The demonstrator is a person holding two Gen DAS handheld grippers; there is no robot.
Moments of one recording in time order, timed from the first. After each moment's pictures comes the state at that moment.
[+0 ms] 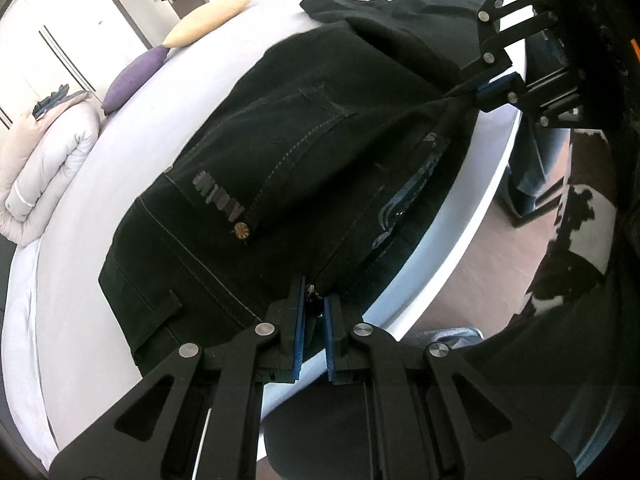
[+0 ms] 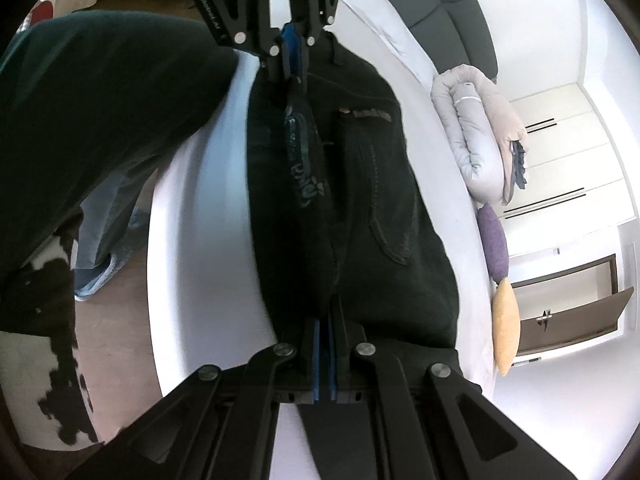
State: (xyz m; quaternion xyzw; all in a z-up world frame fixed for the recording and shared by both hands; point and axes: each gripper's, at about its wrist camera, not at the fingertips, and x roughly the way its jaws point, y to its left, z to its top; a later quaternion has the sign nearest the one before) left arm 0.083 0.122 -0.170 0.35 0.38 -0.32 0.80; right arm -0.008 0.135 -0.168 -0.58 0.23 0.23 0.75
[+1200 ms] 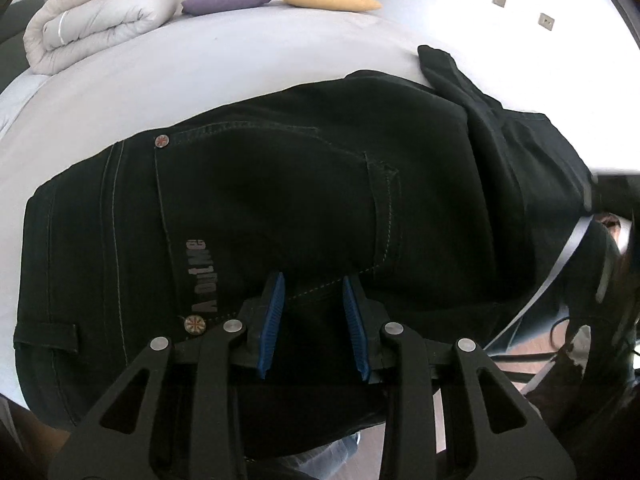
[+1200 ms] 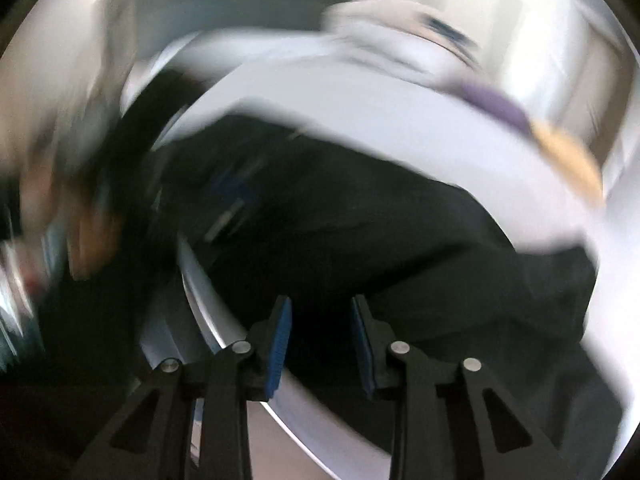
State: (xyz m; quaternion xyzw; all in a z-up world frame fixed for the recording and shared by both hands) left arm 0.139 0.075 -0.172 0.06 0.46 -0.23 0.86; right arm 0.059 0.033 -0.093 -0.13 0.35 0.26 0.89
